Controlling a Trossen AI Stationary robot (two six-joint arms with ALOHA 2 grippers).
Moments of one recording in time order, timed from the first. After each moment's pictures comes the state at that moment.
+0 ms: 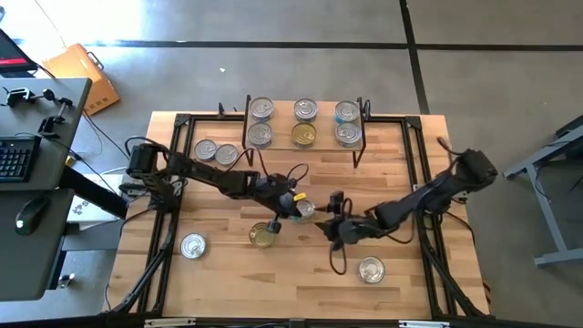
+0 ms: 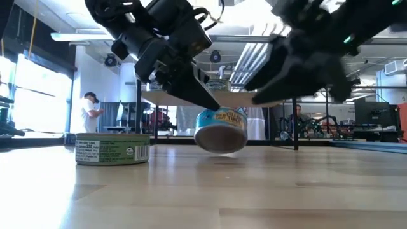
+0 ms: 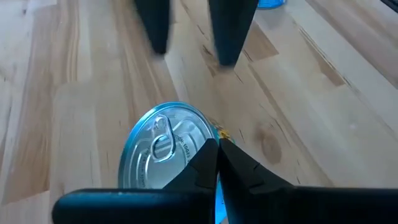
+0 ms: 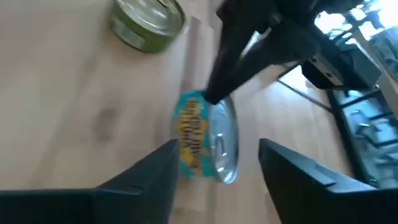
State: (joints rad) left arm -0.03 1.78 0.95 0.13 0.20 0.24; right arm 0.41 1.60 0.74 0.17 0.64 -0.25
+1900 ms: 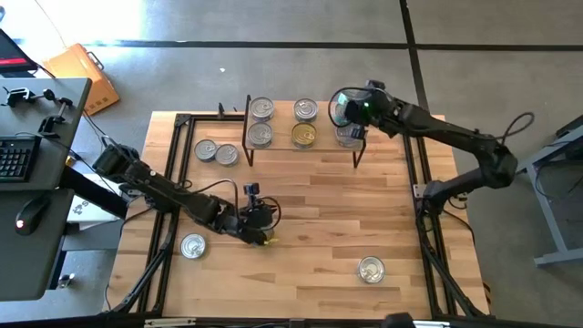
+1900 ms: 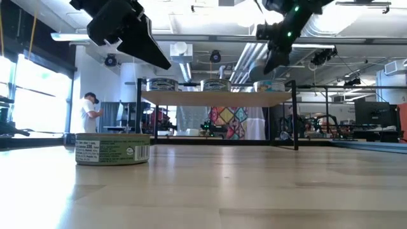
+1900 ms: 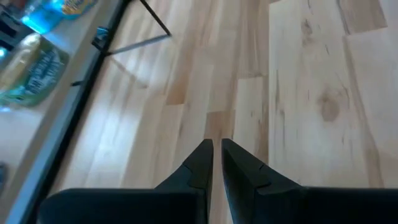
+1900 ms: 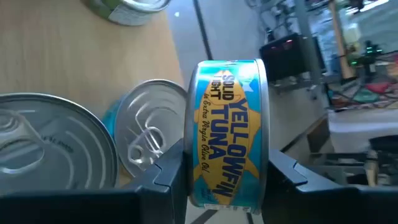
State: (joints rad) left arm -0.42 1.53 0.96 -0.30 -0.73 -0.08; right arm -0.54 1.35 1.19 -0.55 0.49 -0.68
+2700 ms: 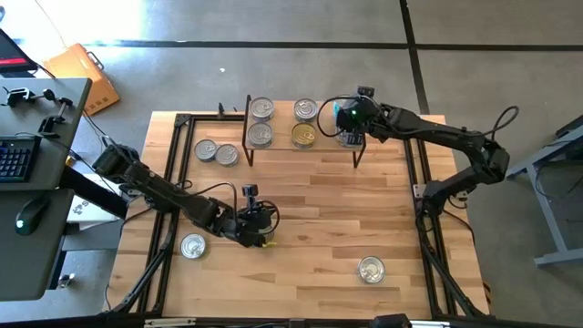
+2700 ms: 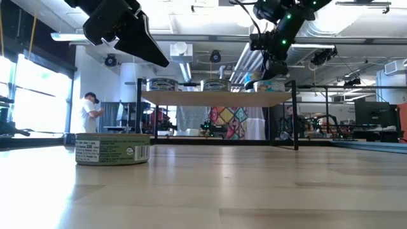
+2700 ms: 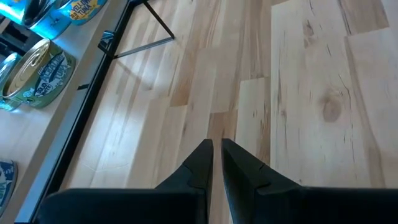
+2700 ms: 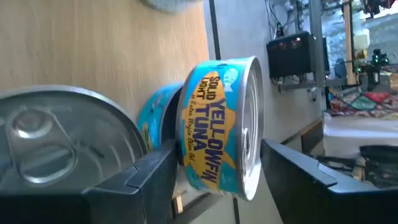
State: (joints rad) left arm -0.44 1.53 0.96 -0.30 -0.77 -0.09; right arm -0.50 1.43 1.19 -0.57 0.56 -0.72
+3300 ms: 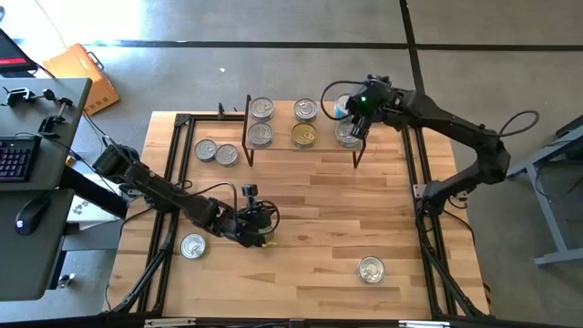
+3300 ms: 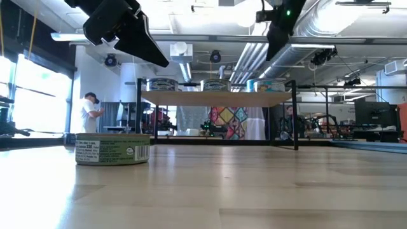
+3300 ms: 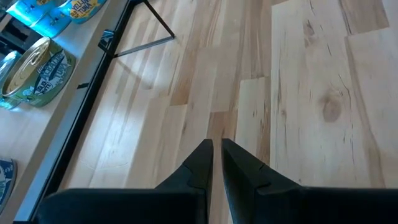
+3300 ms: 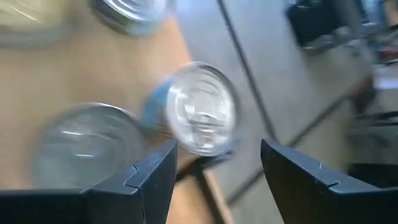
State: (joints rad) left arm -0.44 1.53 0.96 -0.30 -0.77 -0.09; right arm -0.48 1.43 1.50 -0.98 0.48 -0.35
